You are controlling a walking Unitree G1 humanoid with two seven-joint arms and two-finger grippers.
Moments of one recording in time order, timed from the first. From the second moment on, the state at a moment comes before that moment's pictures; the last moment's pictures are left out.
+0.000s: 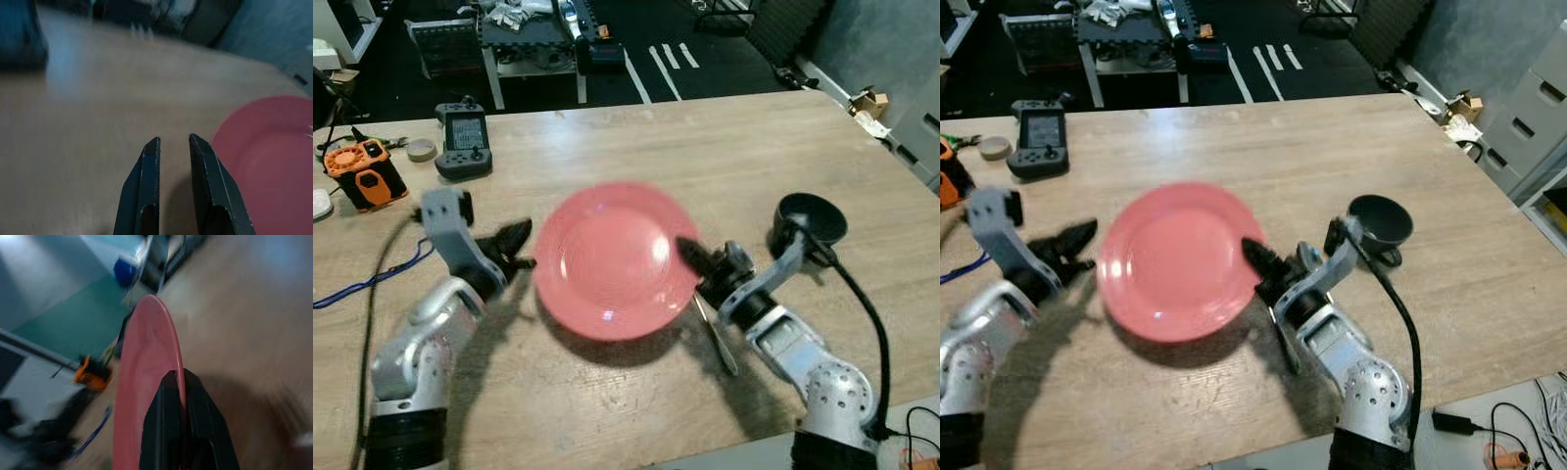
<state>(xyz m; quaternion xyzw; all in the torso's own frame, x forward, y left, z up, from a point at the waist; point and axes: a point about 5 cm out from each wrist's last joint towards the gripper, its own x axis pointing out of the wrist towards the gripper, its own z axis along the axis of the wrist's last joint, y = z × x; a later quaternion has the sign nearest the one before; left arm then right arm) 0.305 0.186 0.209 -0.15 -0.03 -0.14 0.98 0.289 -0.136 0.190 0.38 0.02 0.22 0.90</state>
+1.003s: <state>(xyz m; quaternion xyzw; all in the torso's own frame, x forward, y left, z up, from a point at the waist) 0.276 0.136 0.198 0.00 -0.03 -0.17 0.98 0.305 -0.161 0.217 0.36 -0.15 0.07 0.92</state>
